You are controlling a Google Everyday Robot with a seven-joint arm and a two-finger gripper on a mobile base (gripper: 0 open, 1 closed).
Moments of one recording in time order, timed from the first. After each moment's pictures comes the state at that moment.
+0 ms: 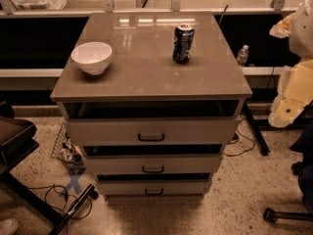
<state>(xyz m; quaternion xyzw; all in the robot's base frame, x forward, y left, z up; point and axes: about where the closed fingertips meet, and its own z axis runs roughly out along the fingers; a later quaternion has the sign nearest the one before) 0.438 -0.213 0.989 -0.60 0.78 -0.05 0.18</state>
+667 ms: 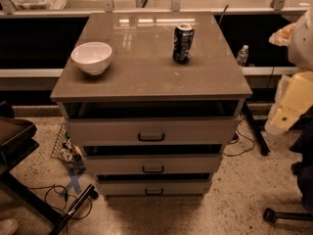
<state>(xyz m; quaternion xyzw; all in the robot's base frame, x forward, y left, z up) 0.437 -0.214 0.975 -0.60 0.78 -0.04 0.20</state>
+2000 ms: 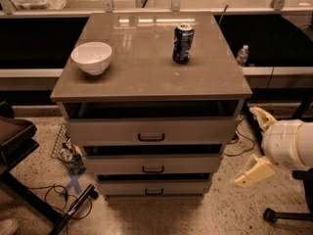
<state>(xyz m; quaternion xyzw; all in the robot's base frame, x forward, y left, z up) 0.431 -0.213 0.795 -0.54 0.75 0.05 0.38</state>
